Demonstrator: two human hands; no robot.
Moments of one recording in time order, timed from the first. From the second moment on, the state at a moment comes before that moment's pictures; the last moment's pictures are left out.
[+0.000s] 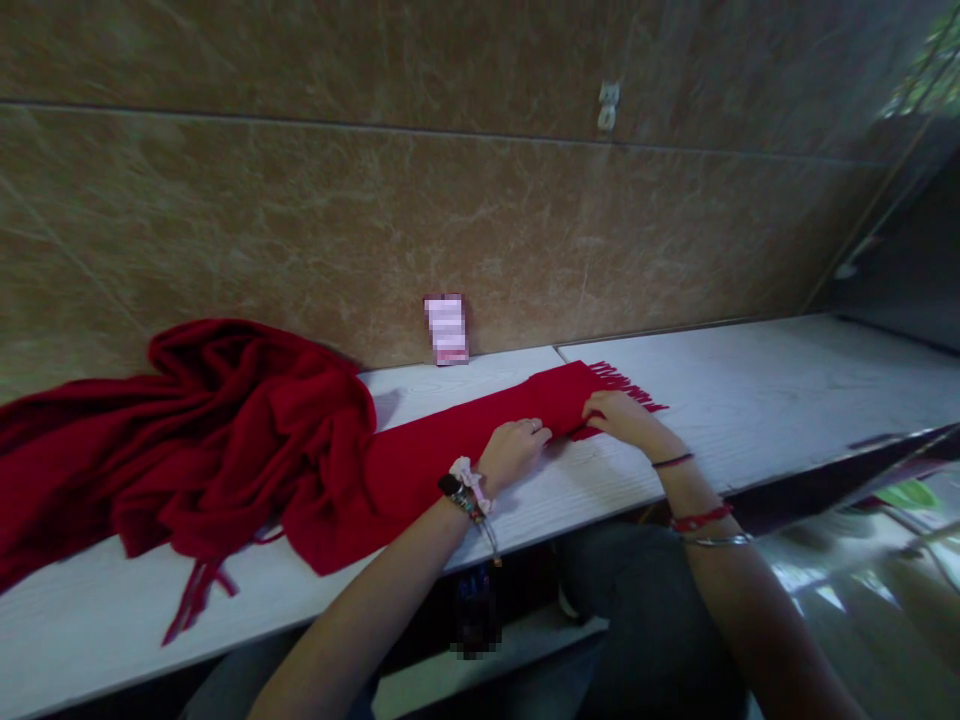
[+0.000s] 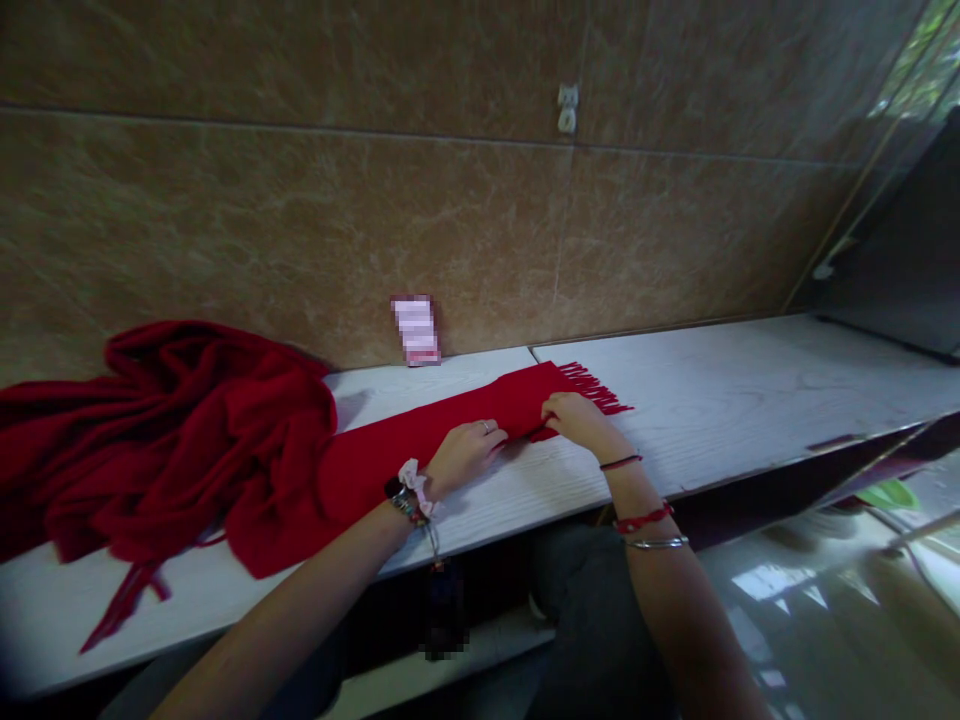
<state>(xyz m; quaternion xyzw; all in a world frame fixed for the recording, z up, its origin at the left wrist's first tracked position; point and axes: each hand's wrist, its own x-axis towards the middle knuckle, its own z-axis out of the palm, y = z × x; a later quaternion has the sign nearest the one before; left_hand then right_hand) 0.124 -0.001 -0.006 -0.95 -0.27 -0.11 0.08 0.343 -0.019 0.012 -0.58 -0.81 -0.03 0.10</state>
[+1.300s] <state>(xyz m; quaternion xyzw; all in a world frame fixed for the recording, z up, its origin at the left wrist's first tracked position) 0.124 -0.003 -0.015 -0.98 -0.21 -0.05 -0.05 0.347 0.000 -0.013 -0.66 -0.72 -0.10 0.18</state>
